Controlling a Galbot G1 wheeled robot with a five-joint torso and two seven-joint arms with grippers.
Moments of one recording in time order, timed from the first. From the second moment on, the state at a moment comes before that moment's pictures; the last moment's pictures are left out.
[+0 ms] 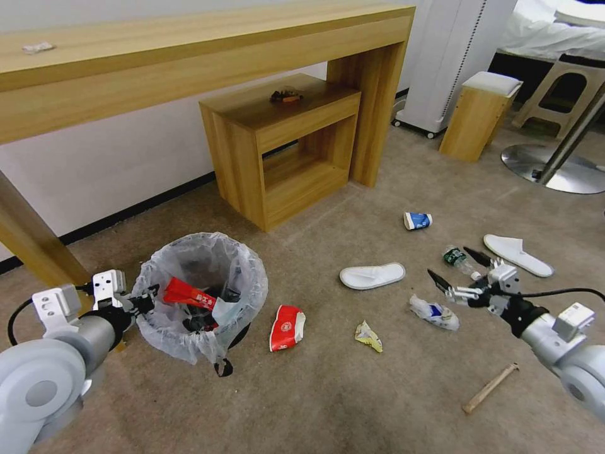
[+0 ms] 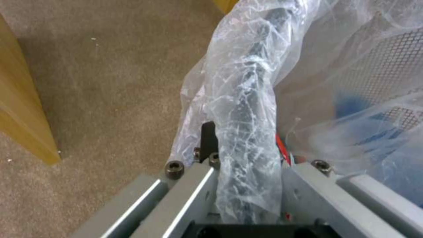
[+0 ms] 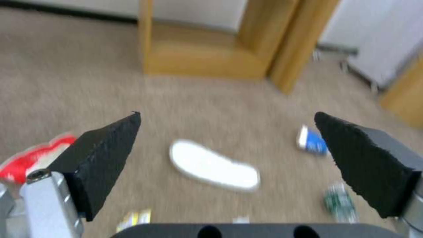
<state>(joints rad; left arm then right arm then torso) 1.47 -0.91 -0.81 -2.33 -1.31 0.71 -0.65 -1.77 0.50 0.80 2.04 0.73 0.00 -0.06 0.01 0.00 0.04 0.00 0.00</state>
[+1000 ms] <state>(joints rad) 1.47 -0.92 -0.81 -2.33 -1.29 0.70 -0.63 -1.68 0.57 0.66 2.23 1.62 -0.75 0.98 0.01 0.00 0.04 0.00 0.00</state>
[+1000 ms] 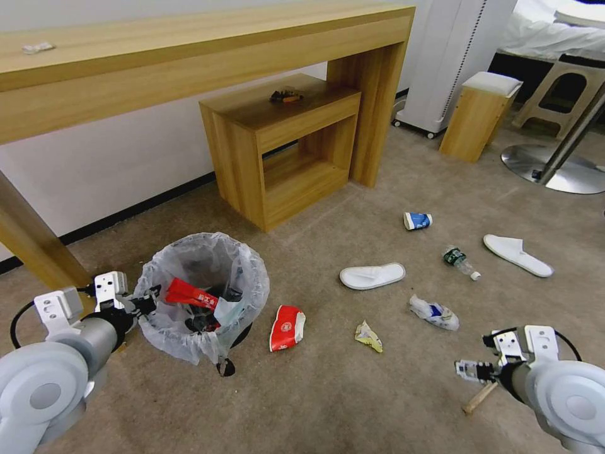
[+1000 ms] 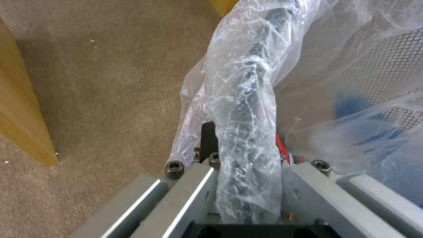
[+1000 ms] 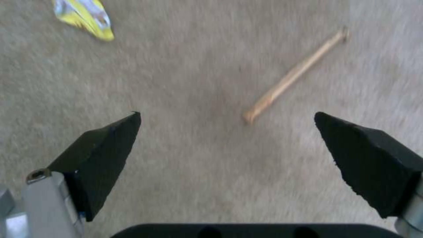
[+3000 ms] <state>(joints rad) 1.49 -0.92 -0.81 -2.36 -1.27 0.70 -0.63 -1.39 0.86 0.60 1.70 1.61 -0.74 0.86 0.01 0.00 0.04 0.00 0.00</state>
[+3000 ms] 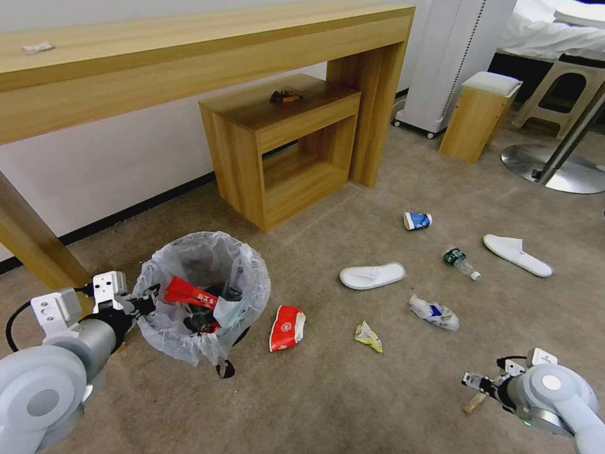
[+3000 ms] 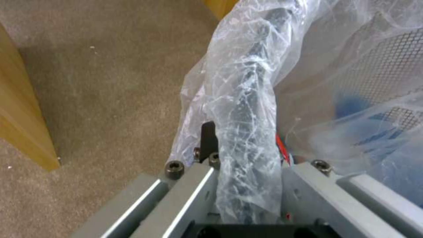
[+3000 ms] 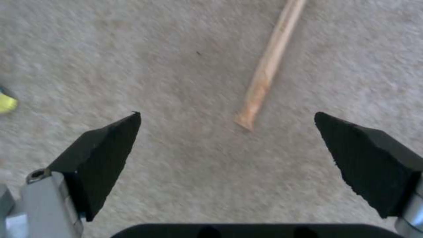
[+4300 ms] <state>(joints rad) 1.48 -0.92 -0.81 -2.34 -1.26 0.70 -0.62 -1.13 0.97 0.55 1.35 1.41 -0.74 0.71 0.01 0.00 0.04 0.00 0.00</state>
